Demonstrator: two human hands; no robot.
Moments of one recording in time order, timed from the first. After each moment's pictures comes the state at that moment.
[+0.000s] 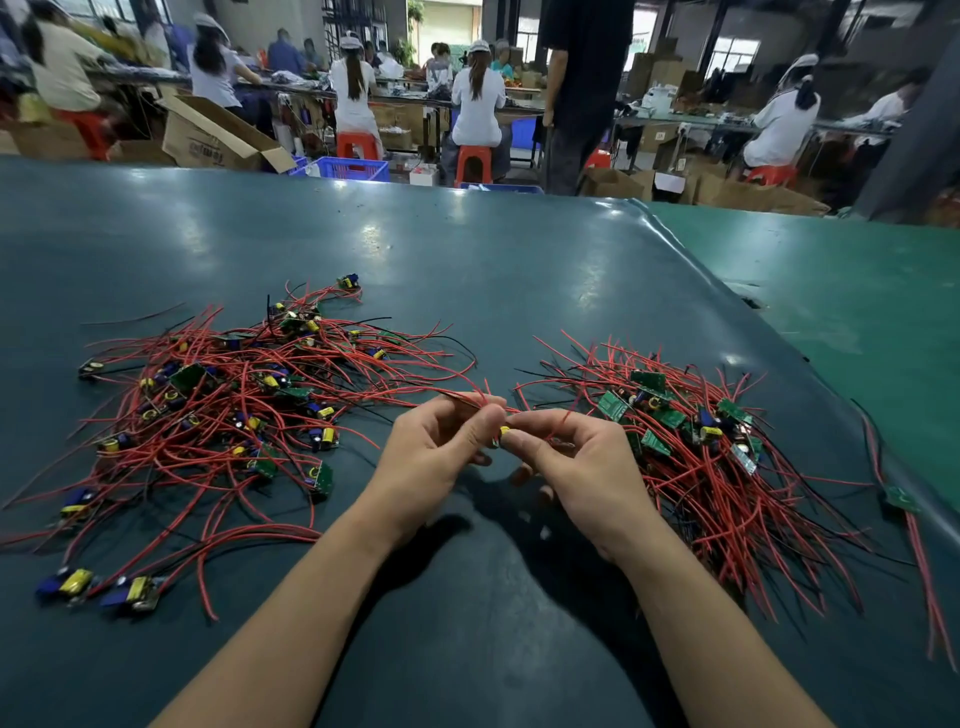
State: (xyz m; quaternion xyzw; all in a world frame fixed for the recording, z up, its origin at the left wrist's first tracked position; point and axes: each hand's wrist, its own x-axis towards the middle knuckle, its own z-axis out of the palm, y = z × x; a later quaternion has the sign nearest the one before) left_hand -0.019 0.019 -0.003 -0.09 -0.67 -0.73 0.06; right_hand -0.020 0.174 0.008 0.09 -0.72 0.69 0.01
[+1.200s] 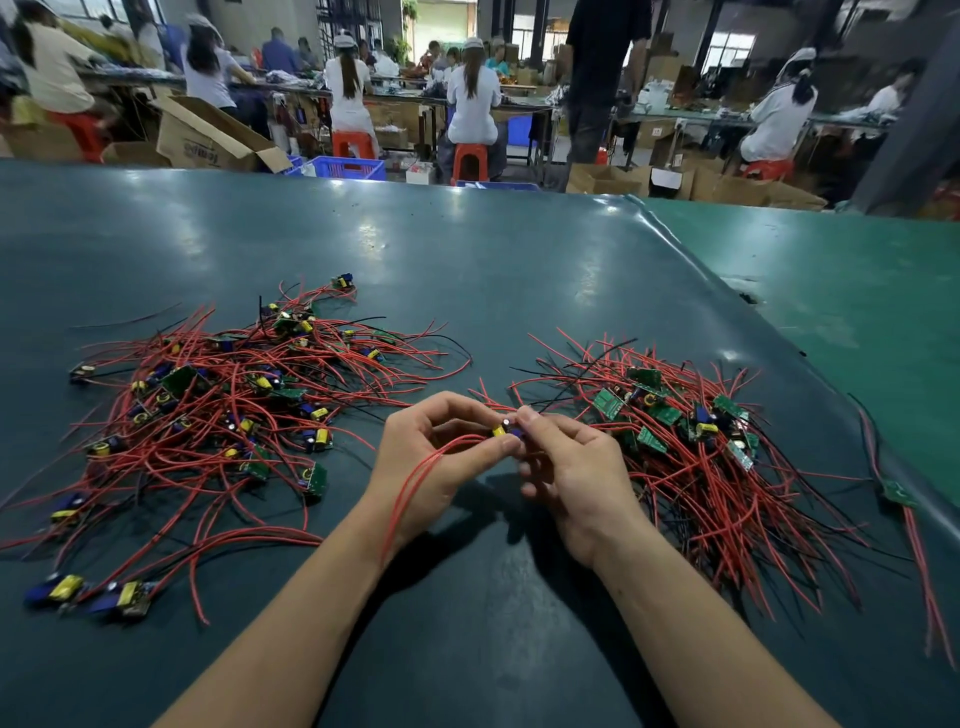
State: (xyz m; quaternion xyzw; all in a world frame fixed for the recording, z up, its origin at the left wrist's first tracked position) left_hand -0.015 0.024 -0.001 -0.10 -0.67 -0.73 0.11; right_hand -0.023 0.162 0.004 -0.06 -0.59 0.80 -0.06
